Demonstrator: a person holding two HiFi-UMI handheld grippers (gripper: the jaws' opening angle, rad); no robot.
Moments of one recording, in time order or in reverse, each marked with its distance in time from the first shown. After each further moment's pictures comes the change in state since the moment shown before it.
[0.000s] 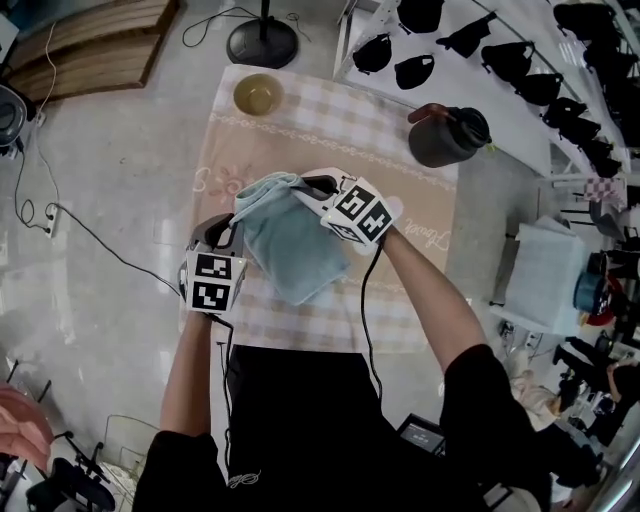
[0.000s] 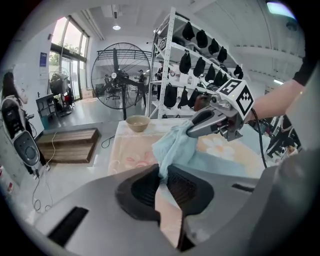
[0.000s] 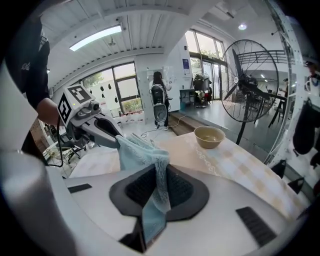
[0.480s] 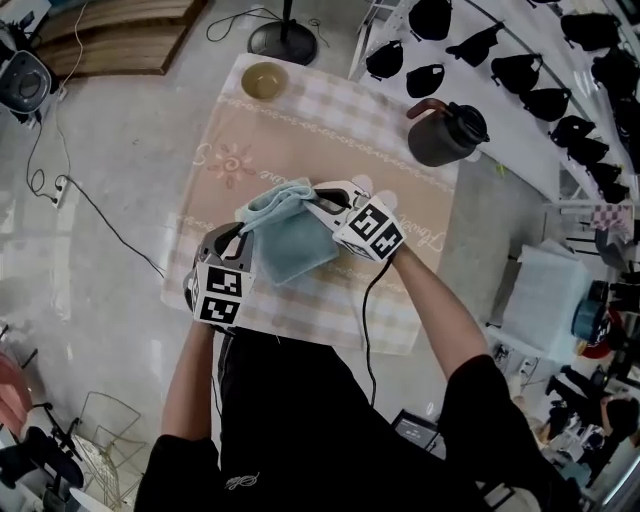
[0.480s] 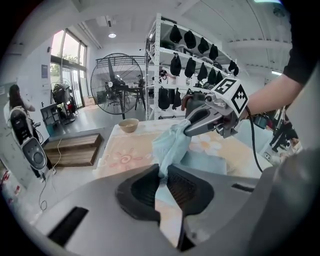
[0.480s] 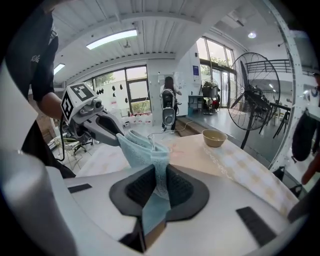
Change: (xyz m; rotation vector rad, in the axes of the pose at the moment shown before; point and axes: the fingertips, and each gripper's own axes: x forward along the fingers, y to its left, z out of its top) left arm -0.034 -0.086 -0.026 0.056 -0.046 0.041; right arm -0.063 0.048 -0.037 -0.102 -0.051 0.044
